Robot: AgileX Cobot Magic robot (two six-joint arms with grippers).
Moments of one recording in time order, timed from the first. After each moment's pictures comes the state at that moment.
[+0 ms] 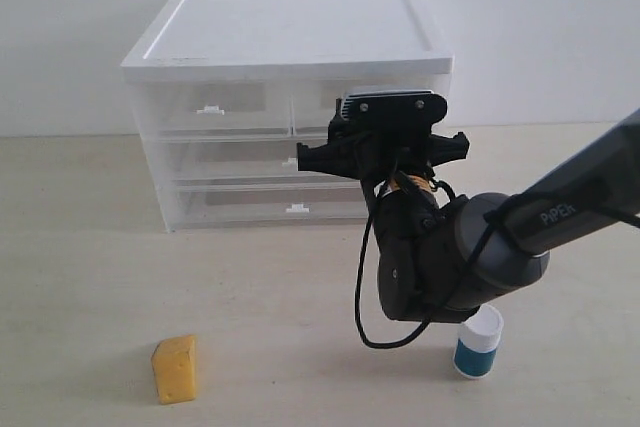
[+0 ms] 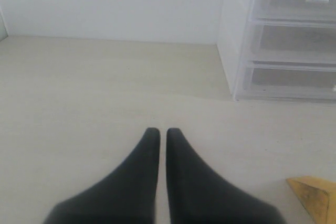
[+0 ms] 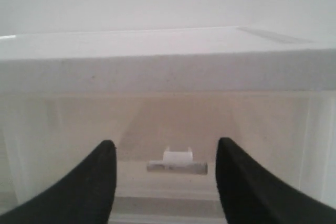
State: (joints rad) left arm 0.06 0.00 0.00 -0.04 0.31 0.03; right arm 0.72 2.11 -1.02 0.60 -1.22 -0.27
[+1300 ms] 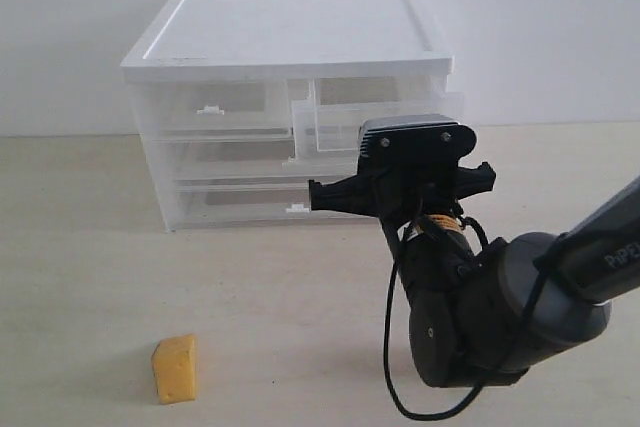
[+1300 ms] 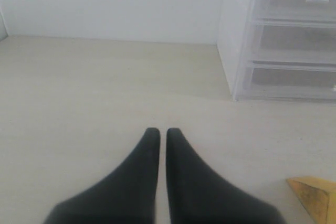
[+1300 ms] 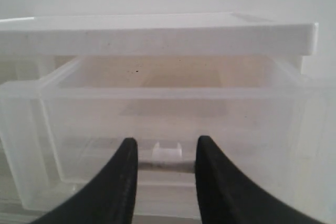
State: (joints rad) left arm 0.06 0.00 0.00 -0.04 0.31 0.03; right arm 0.79 2.00 -0.80 0.64 -1.27 -0.23
